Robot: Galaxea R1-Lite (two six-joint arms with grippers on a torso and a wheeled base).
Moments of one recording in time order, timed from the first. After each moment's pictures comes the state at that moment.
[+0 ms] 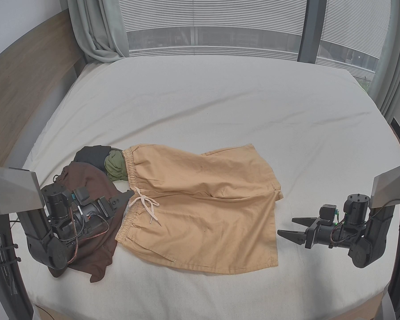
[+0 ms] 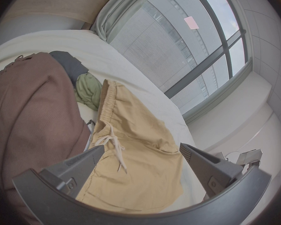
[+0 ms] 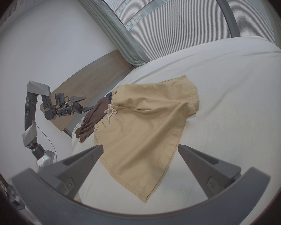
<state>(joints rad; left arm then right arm) -0.08 2.22 -0.44 -1.55 -0.46 -0.61 0.10 2.31 -0.34 -1.54 0.71 0.09</state>
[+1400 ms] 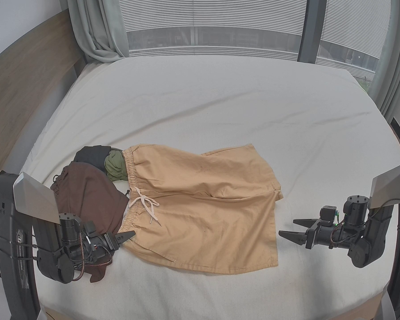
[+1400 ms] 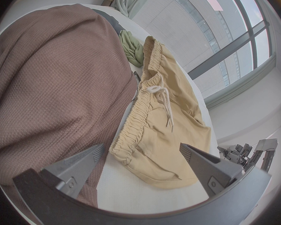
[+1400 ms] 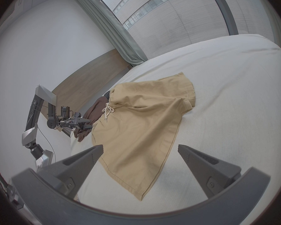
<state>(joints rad) -0.03 2.47 -0.36 -1.55 -0.45 -0.50 0.08 2.34 -0.35 -1.55 0.71 0.08</state>
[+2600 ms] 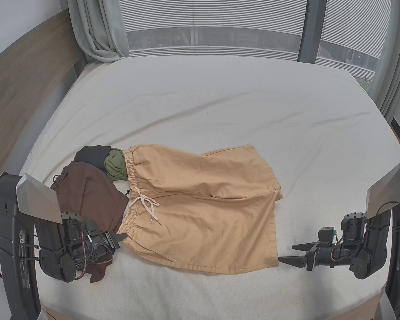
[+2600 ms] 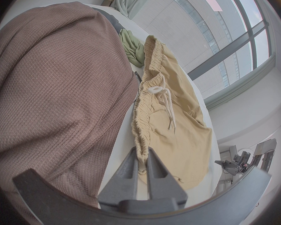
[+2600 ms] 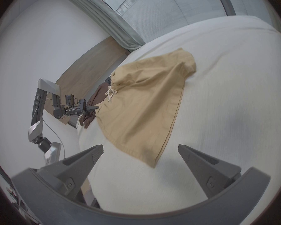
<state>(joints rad) -0.03 2.49 -0.40 -1.55 -0.45 -0.51 0.08 2.40 -0.20 -1.54 0.74 0.04</state>
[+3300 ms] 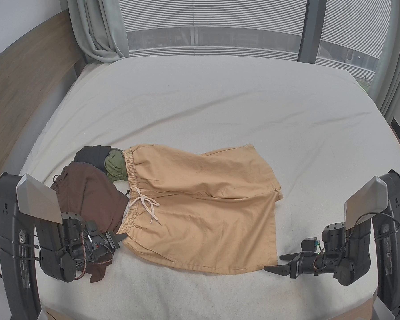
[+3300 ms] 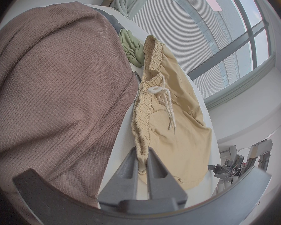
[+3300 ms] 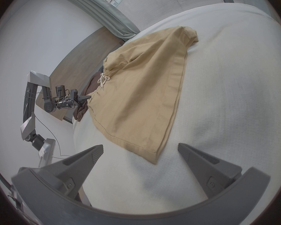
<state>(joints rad) -0.03 2.50 -0.40 -1.55 -0.45 -0.50 0.18 2.57 -0.29 -1.55 0.66 0.09</state>
